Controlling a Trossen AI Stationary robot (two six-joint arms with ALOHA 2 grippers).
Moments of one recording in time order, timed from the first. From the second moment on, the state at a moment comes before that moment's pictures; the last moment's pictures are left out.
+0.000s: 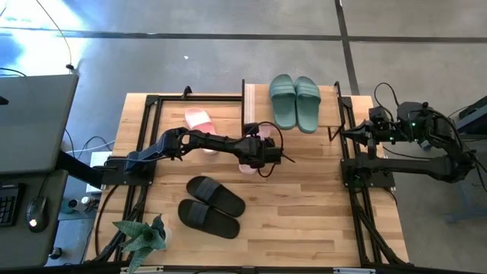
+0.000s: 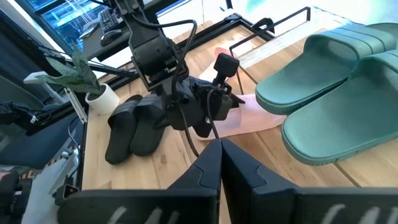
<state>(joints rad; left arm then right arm) 0.14 2.36 1.94 -0.97 -0.79 -0.07 -0.26 0.48 1.13 -1.10 -0.08 0.33</state>
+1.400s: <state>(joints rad) 0.14 2.36 2.06 -1.06 -0.68 -0.11 -0.26 0.48 1.13 -1.10 -0.08 0.33</state>
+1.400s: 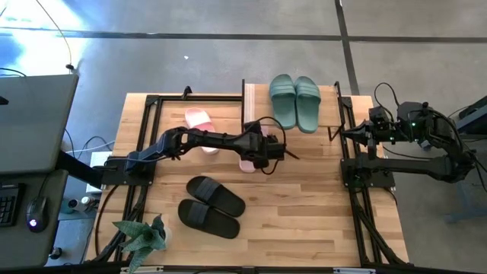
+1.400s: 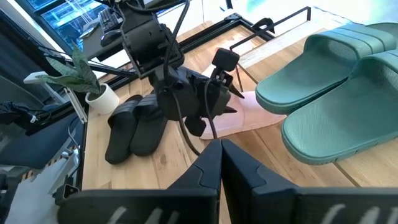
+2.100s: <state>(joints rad) 0.08 2.33 2.10 -1.21 -0.54 -0.20 -0.26 0.48 1.13 -1.10 -0.08 0.33</state>
